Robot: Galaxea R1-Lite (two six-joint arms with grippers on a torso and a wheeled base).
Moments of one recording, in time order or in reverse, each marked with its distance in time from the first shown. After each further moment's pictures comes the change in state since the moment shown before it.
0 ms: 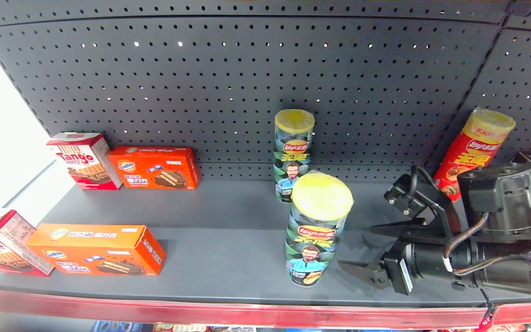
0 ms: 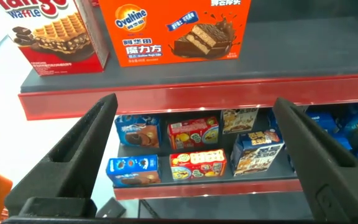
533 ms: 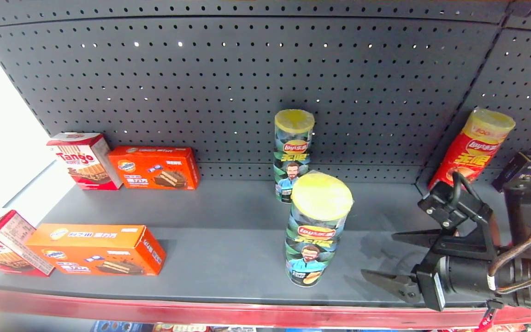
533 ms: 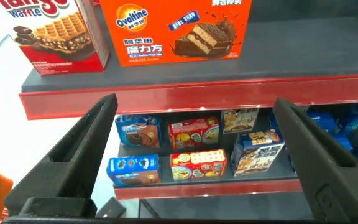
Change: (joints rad) left arm 0.001 0.000 0.000 0.000 0.000 0.000; right arm -0.034 -0.122 0.108 0.000 0.001 0.001
